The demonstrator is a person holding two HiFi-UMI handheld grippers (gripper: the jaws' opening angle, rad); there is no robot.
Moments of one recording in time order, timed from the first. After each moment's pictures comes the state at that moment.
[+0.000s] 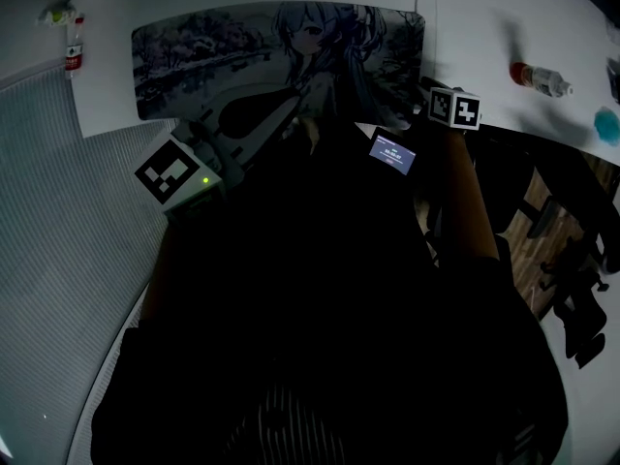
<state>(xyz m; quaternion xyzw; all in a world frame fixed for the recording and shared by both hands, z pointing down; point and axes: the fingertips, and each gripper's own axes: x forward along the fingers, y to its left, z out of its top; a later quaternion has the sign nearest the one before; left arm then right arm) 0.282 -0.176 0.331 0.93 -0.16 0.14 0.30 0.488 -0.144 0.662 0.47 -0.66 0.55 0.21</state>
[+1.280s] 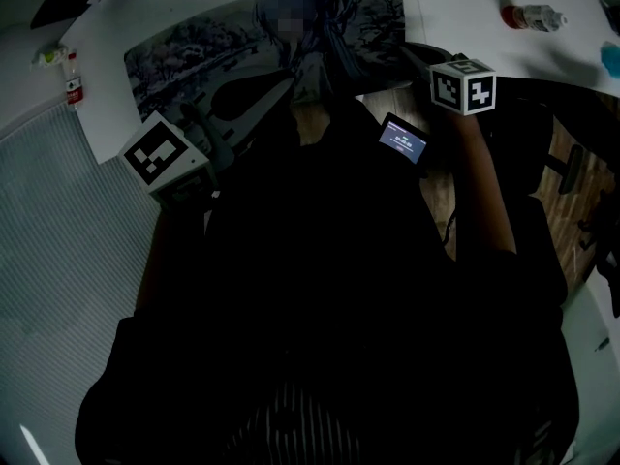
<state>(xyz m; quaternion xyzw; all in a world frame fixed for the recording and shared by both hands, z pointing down) 0.303 -0.154 0.329 0.94 -0.06 0.17 0.29 0.462 -0.141 0.564 0.46 -0.75 0.46 0.16</state>
